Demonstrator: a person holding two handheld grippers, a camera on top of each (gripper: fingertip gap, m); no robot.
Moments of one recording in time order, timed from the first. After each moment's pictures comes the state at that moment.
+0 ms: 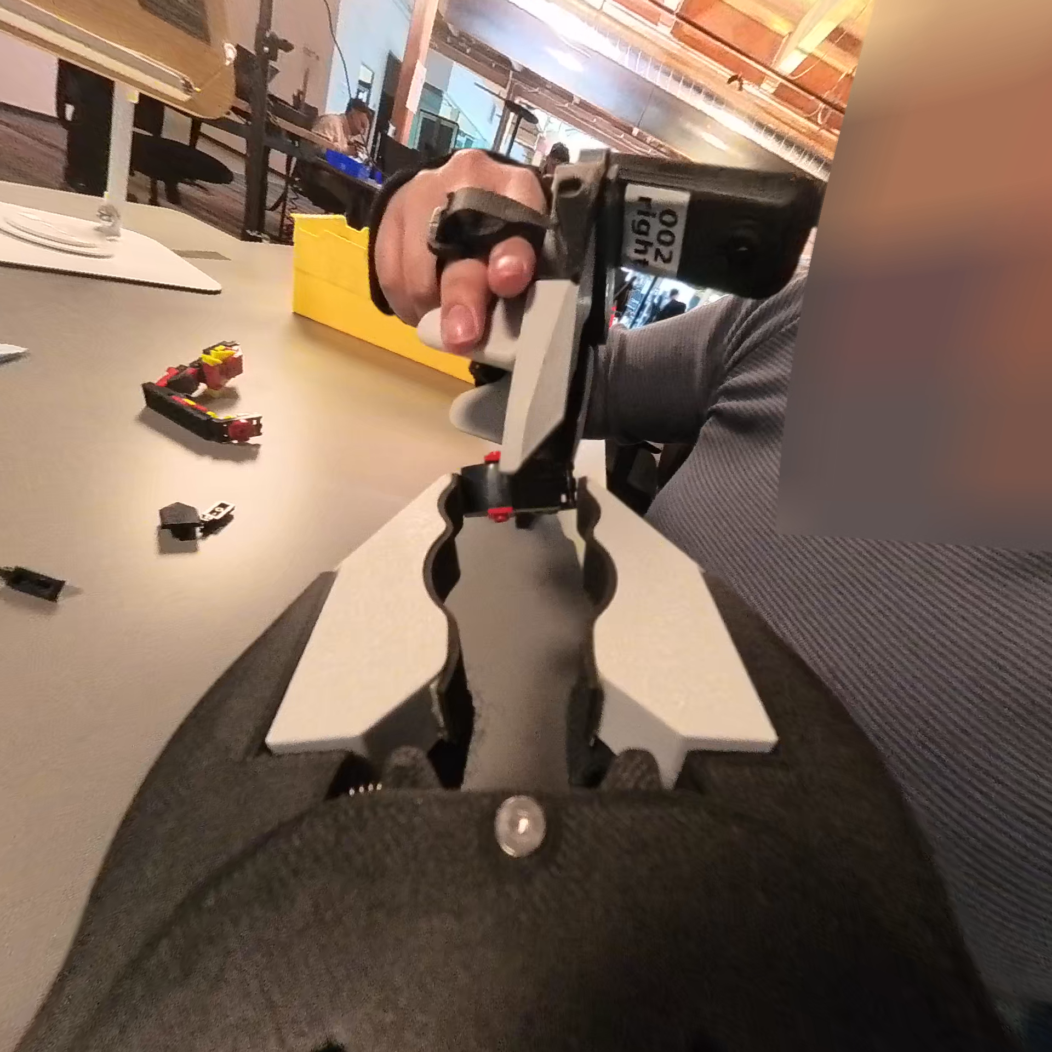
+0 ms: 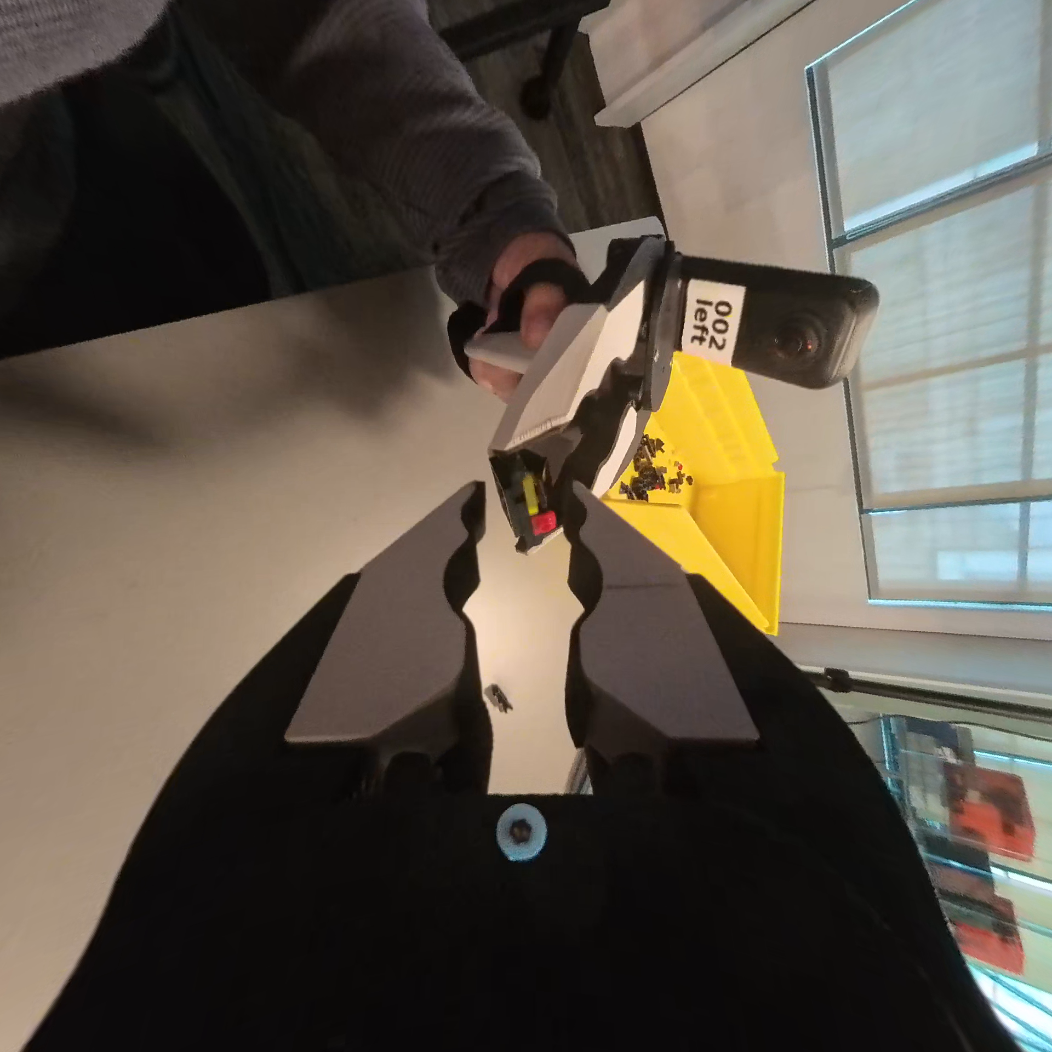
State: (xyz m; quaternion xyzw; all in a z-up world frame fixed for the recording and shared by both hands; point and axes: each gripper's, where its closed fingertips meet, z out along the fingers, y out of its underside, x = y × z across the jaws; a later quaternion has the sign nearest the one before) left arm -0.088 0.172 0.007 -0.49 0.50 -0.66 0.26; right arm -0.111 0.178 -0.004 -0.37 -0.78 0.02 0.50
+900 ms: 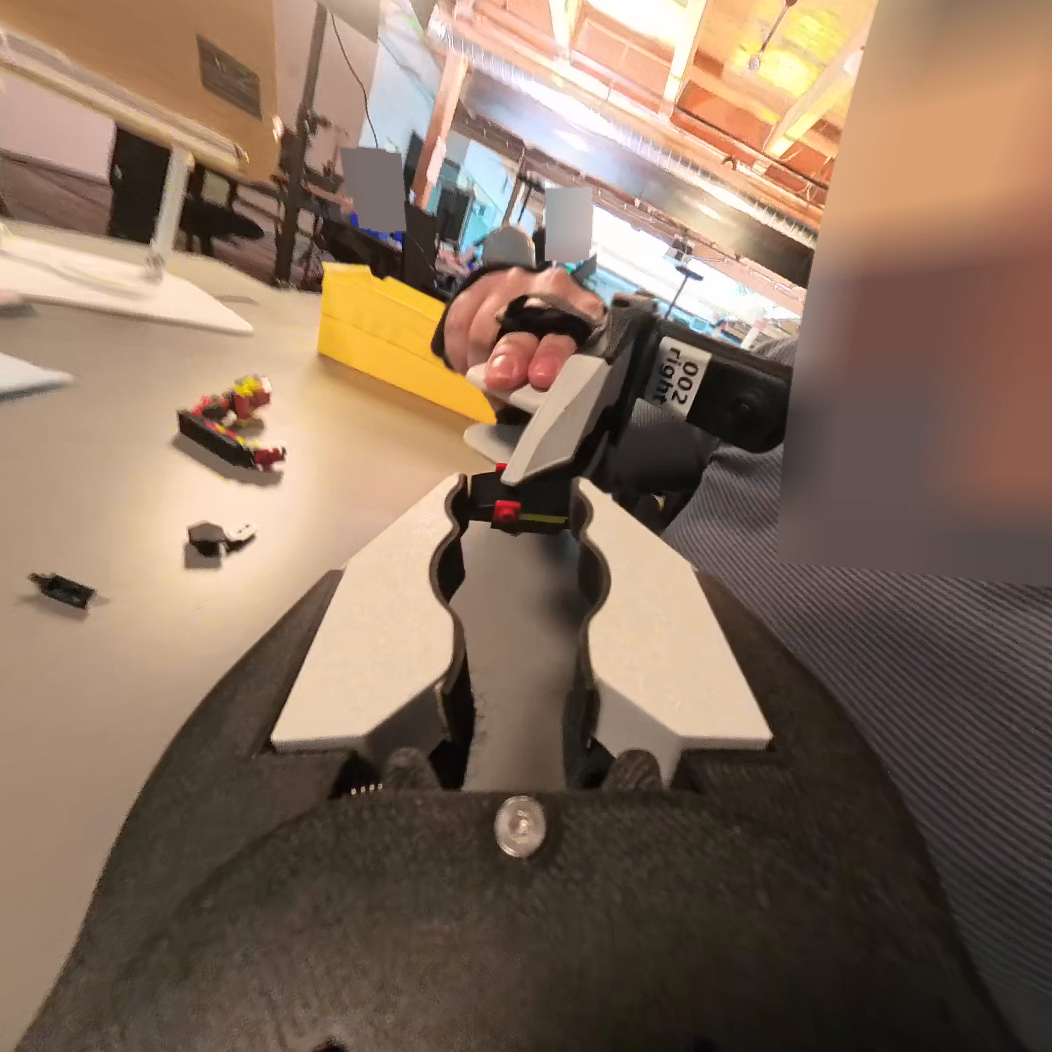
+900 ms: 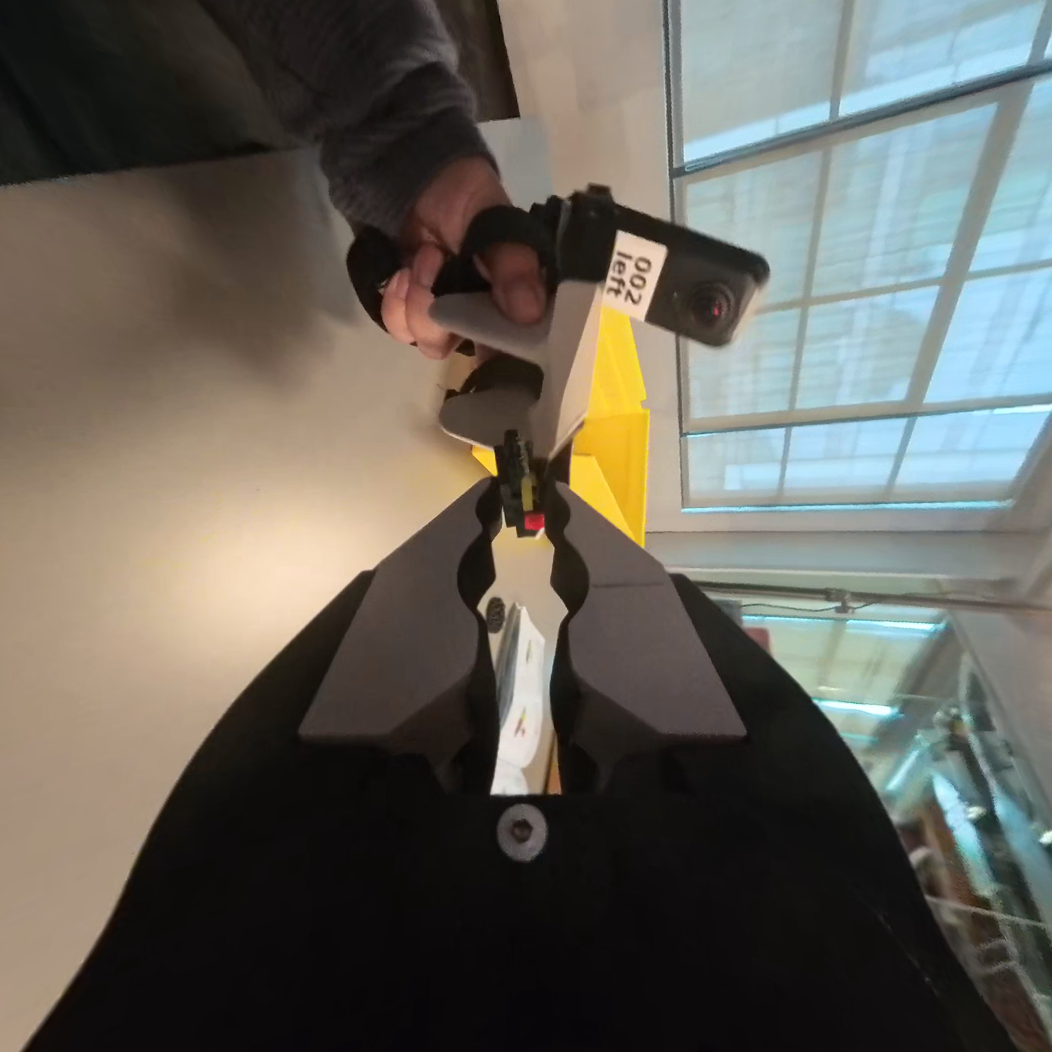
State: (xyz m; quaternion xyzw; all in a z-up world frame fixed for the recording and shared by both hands) left arm -0.083 0.185 0.013 -0.49 0.46 -0.68 0.28; right arm -0.108 0.193 -0.001 -0.35 -0.73 -0.14 0.57
